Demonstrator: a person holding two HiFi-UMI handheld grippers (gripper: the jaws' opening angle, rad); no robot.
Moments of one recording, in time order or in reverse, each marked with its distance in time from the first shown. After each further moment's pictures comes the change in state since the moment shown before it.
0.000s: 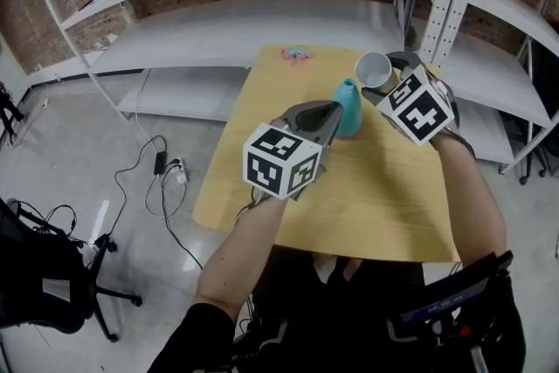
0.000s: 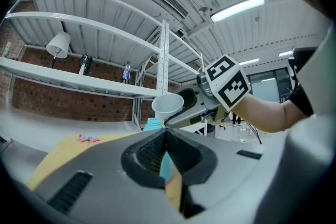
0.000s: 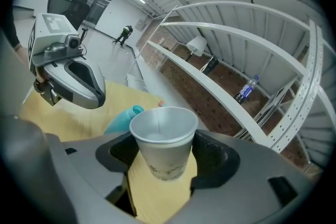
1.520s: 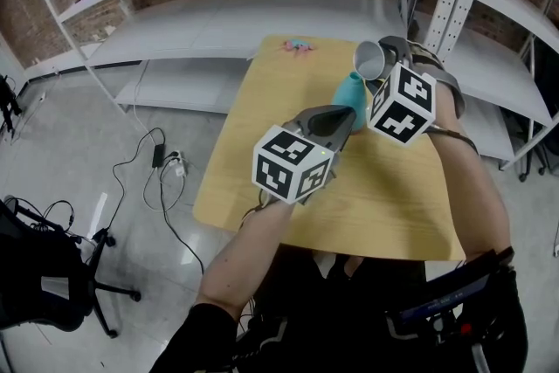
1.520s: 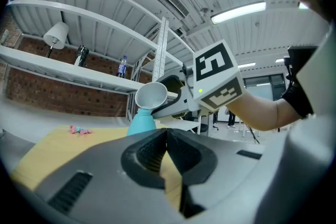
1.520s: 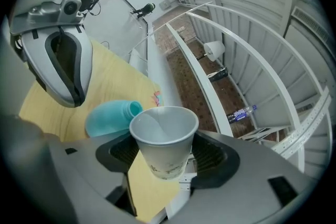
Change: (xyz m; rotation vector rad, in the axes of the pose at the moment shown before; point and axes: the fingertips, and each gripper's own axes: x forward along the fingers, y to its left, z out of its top) left arm 0.004 -0.019 -0.017 -0.038 0.014 -0.070; right arm 0.014 -0.002 0.011 -0.376 0.155 -0.153
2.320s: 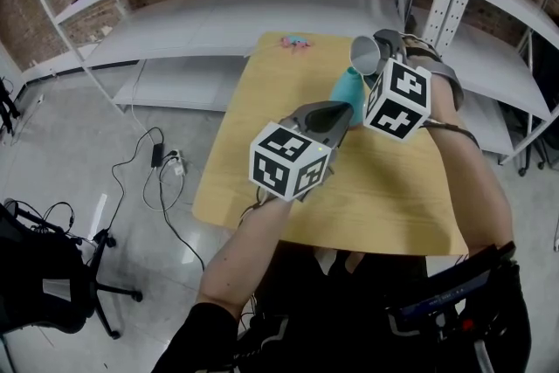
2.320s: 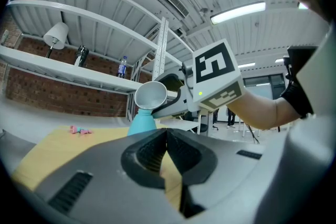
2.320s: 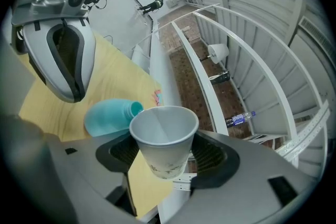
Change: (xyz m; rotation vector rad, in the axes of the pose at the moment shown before) left arm -0.001 0.000 0.000 0.001 0.001 -0.001; right arm 0.000 -0.001 0.002 -0.075 0.020 -0.015
